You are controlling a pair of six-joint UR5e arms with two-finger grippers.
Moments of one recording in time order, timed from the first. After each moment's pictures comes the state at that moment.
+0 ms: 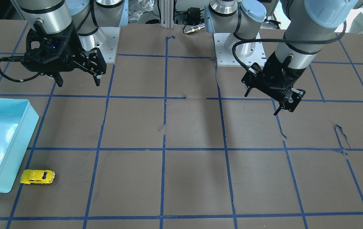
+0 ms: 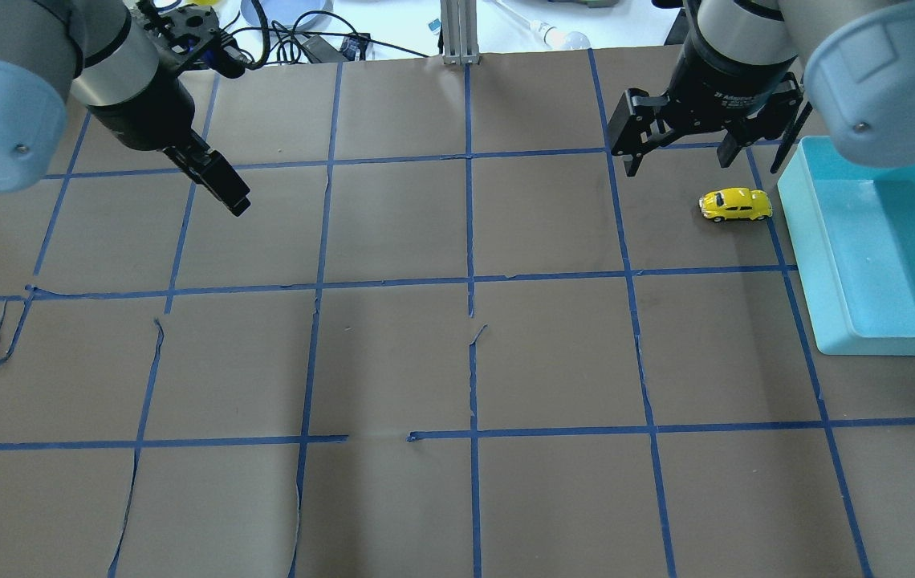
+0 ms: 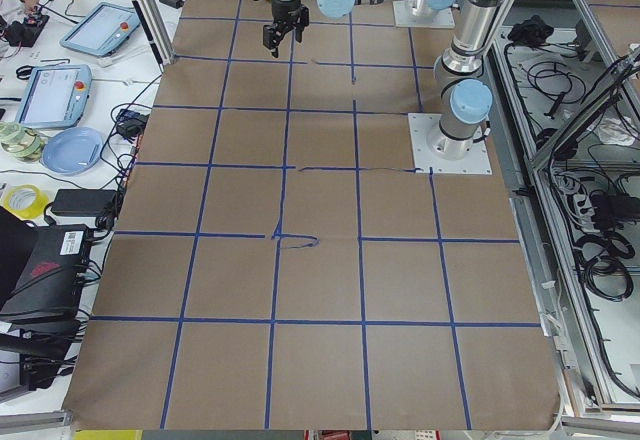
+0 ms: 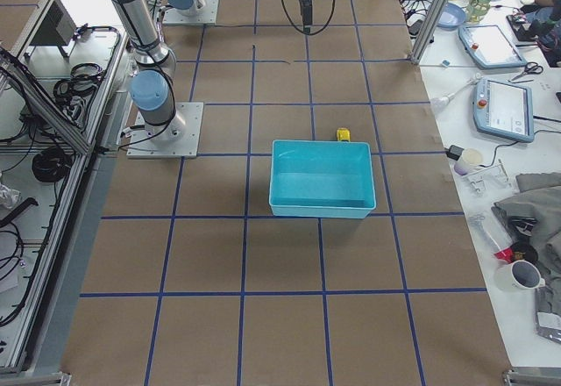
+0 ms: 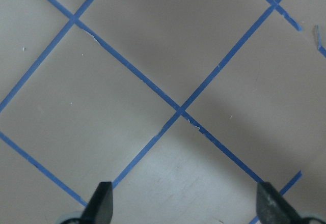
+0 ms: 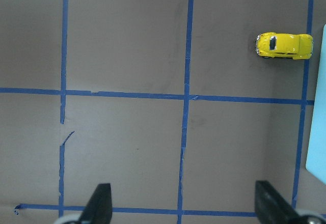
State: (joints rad) left arm -1.51 -1.61 -1.60 -1.45 1.56 0.67; right arm 1.63 -1.57 1.56 -1.65 -1.58 0.00
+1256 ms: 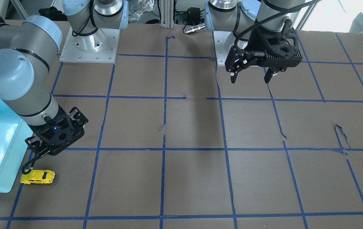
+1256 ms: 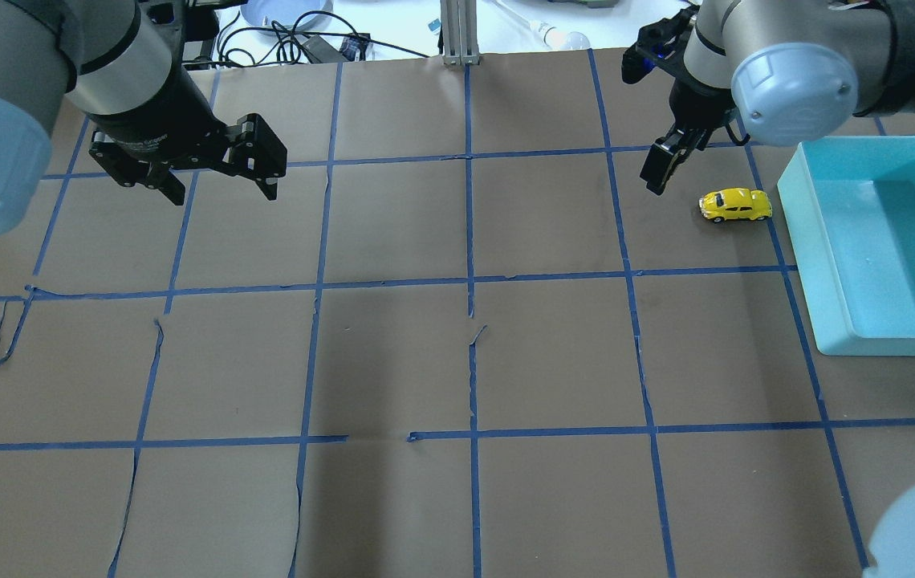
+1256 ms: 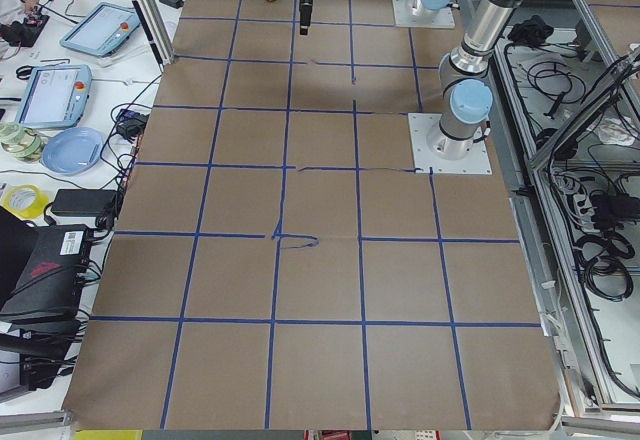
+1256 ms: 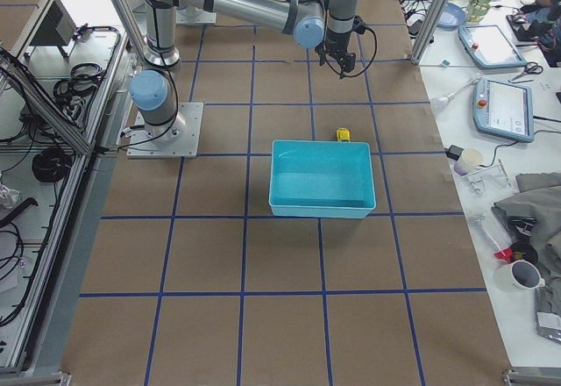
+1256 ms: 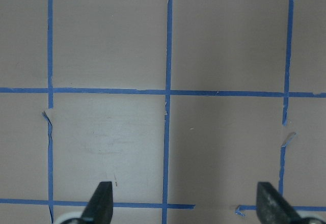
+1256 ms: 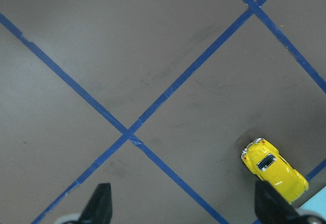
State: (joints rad) left arm -1.61 -1.52 -1.61 -1.48 1.59 -0.06; right arm 1.53 -1.26 1.57 -1.89 -1.61 -0.87
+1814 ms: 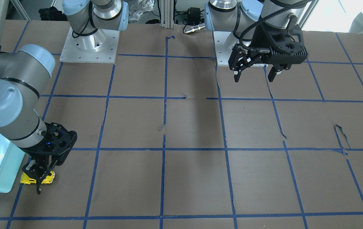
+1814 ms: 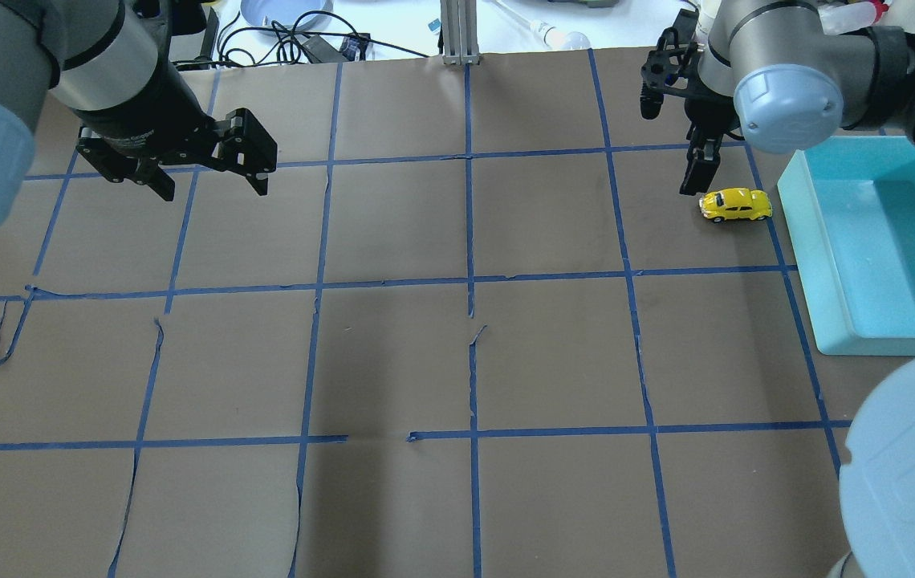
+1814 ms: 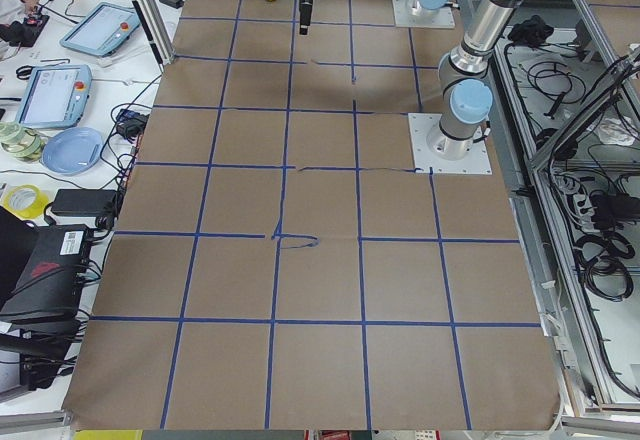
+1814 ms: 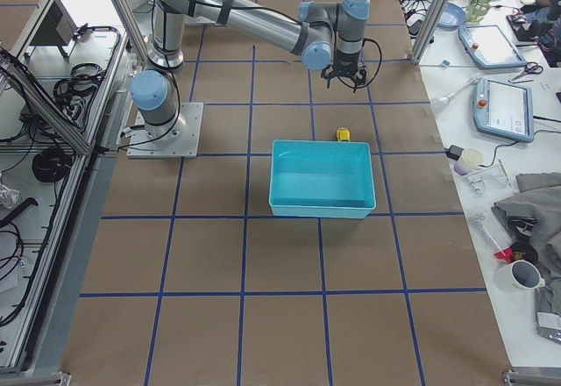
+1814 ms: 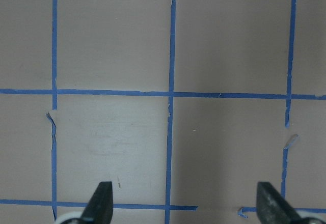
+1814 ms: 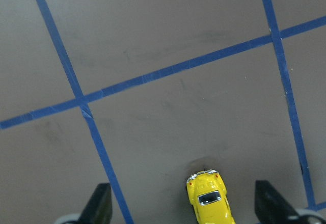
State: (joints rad) left arm -1.59 -1.51 -1.61 -1.48 1.59 -0.05; right arm 1.46 -1.17 1.56 -2.02 -1.62 -1.46
